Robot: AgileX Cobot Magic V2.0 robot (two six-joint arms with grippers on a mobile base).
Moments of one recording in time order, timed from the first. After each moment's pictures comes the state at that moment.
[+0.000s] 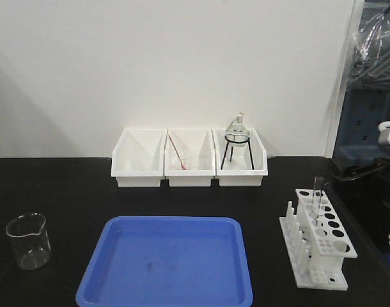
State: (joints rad) left arm -0.02 0.40 -0.16 0.16 0.14 -0.22; right arm -0.06 1.47 -0.97 -0.55 -0.30 0.58
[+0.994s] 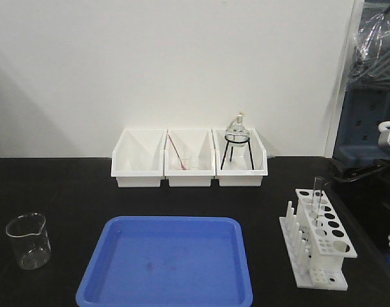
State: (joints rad) left arm -0.02 -0.01 0.03 0.03 0.18 -0.02; right arm -0.06 1.47 -0.97 -0.55 -0.30 0.58
